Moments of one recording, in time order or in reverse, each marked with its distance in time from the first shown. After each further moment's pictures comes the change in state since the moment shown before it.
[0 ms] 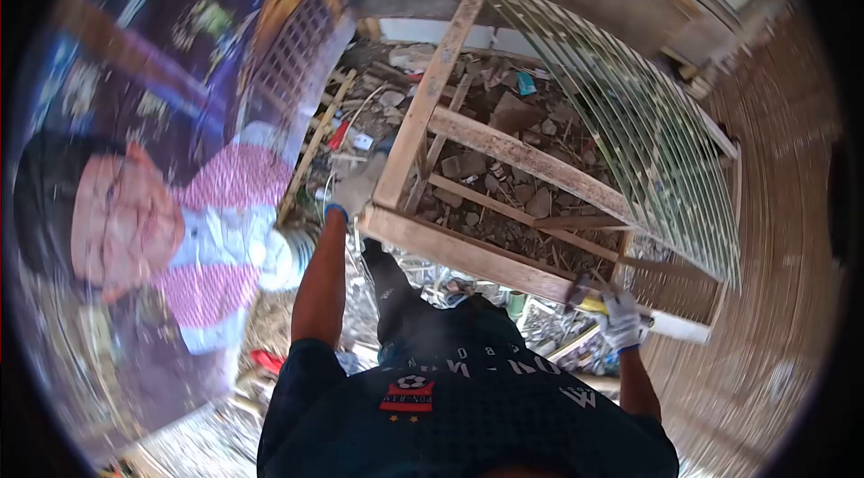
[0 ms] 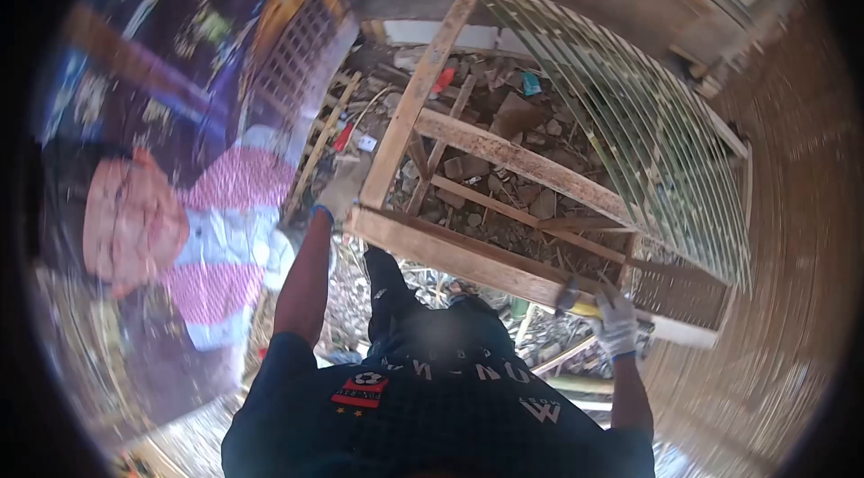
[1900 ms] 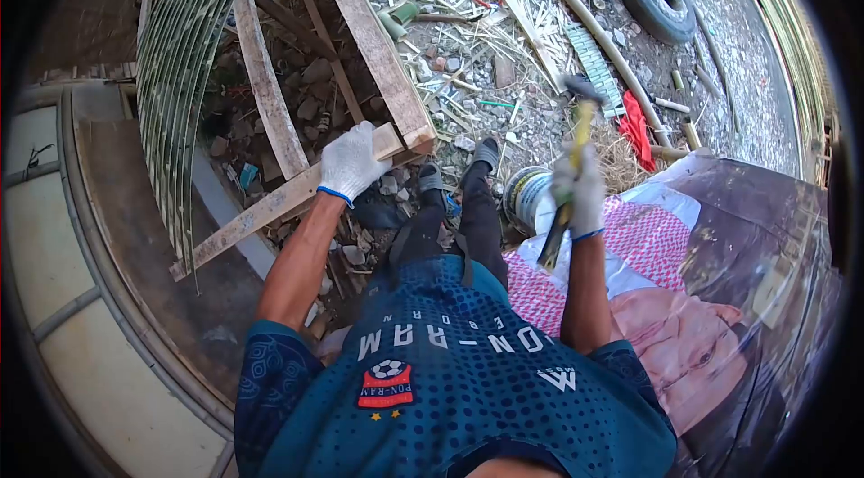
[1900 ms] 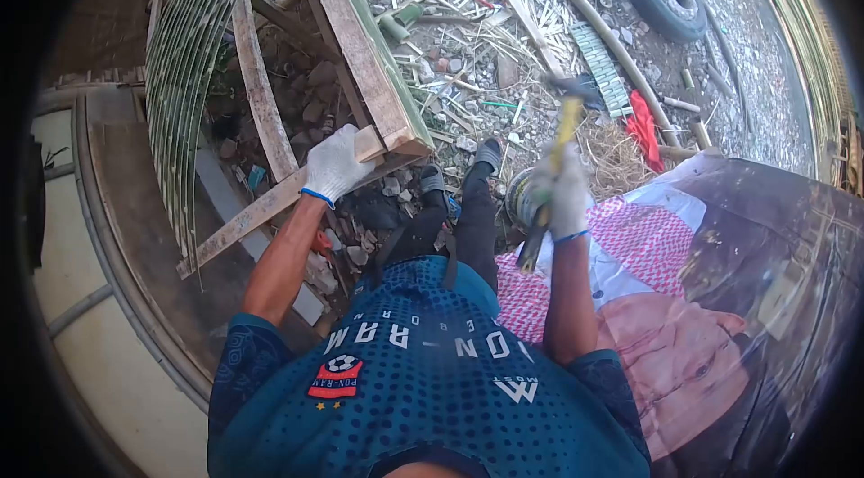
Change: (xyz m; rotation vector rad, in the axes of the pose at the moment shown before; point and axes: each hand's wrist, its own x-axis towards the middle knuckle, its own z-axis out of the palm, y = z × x) left_hand 0.151 0.116 -0.093 0.437 -0.827 1.933; right_hand 0.346 -0.760 0.063 -0.922 -2.202 -1.399
